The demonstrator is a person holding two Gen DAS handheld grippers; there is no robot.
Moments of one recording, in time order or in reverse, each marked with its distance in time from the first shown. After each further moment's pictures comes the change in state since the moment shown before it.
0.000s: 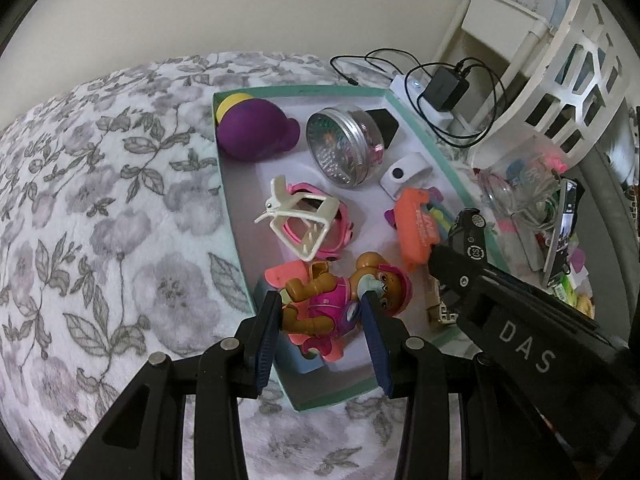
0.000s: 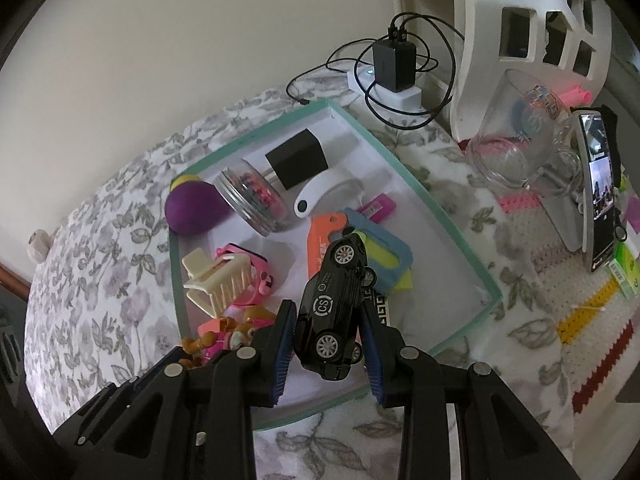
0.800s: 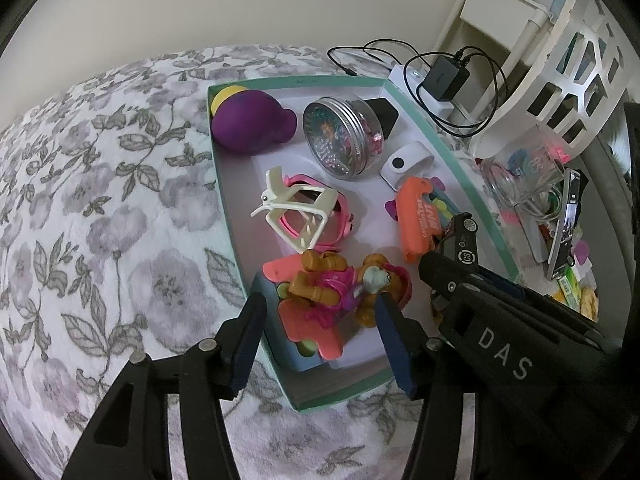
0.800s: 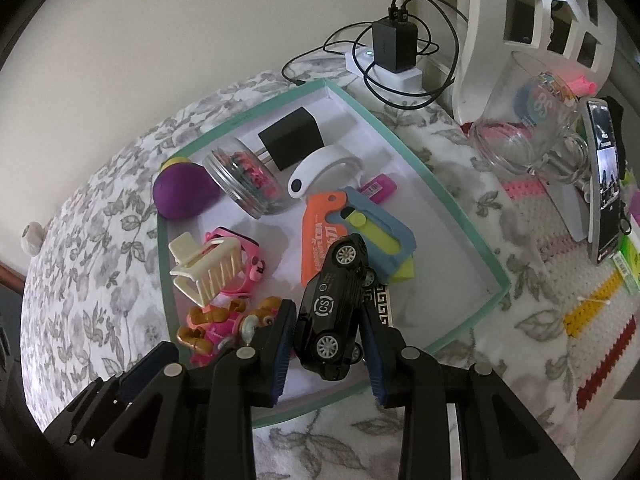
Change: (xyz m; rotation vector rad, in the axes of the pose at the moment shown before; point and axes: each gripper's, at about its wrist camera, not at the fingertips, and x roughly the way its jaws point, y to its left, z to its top) left arm 0.005 -0.002 -0.001 0.022 0.023 0.004; right arm 0.011 0.000 -0.003 0.001 0.046 -0.011
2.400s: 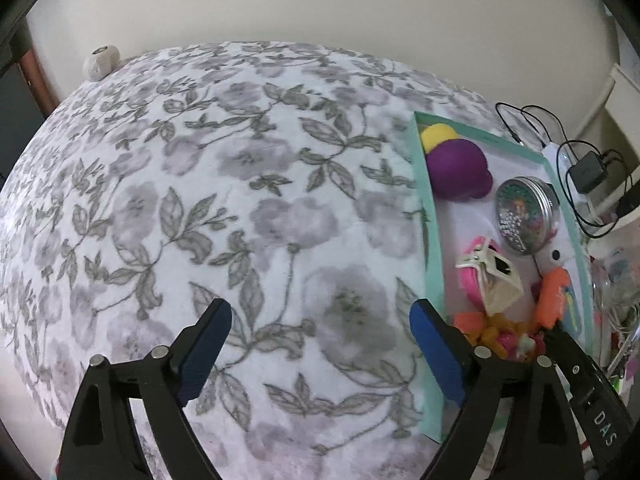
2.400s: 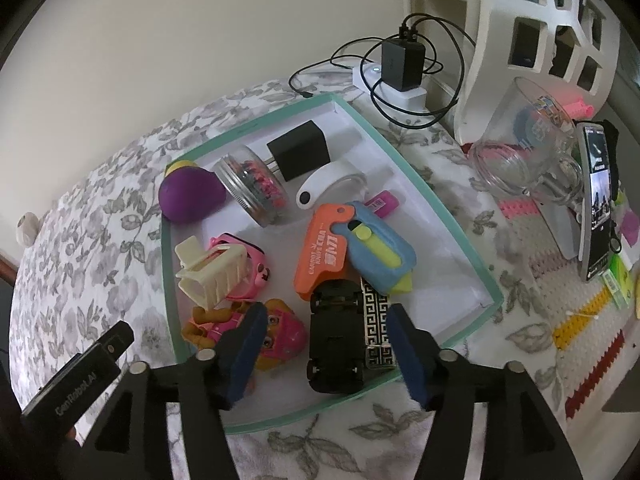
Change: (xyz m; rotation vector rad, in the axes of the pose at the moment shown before) left arm -0.022 0.087 0.001 -0.352 -0.049 0.333; right arm -0.004 0.010 0.001 -0.057 -0.040 -0.033
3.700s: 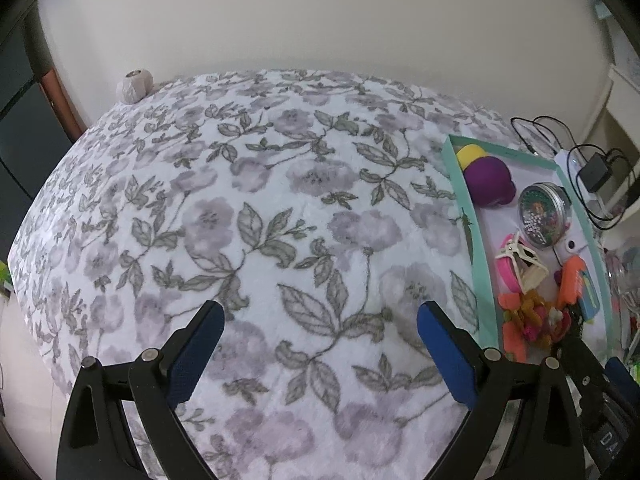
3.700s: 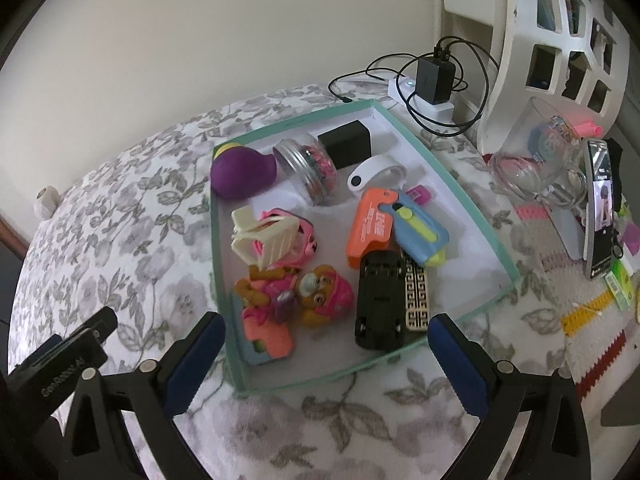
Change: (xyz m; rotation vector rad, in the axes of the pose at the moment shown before) left arm -0.042 0.044 -0.018 0.040 -0.097 0.078; right arm -0.030 0.026 -0.033 -0.080 -0.048 0.044
